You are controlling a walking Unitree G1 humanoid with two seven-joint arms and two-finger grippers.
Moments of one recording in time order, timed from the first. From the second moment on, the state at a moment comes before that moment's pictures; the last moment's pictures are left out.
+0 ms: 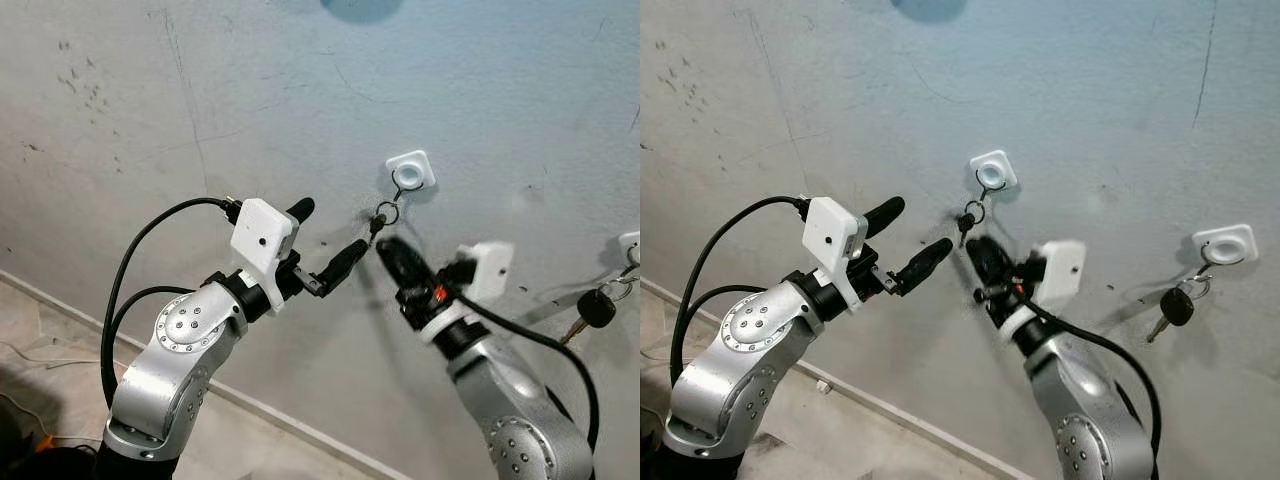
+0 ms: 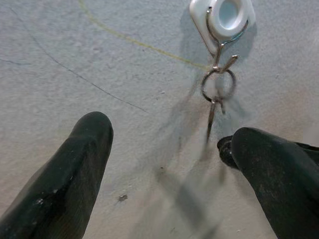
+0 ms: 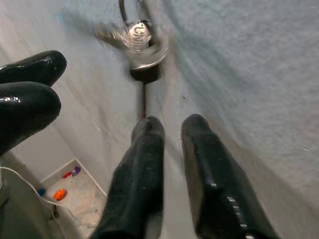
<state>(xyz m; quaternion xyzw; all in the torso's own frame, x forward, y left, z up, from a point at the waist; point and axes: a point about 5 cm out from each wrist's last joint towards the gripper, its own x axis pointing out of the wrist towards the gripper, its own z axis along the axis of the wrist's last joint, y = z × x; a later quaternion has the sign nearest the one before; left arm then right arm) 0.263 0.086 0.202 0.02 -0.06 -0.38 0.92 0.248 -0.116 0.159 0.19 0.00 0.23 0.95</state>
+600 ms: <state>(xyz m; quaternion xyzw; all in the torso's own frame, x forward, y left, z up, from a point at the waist) 0.262 0.106 0.182 0.05 -0.04 -0.32 0.94 0.237 -0.119 0.148 0.02 -0.02 0.19 0.98</state>
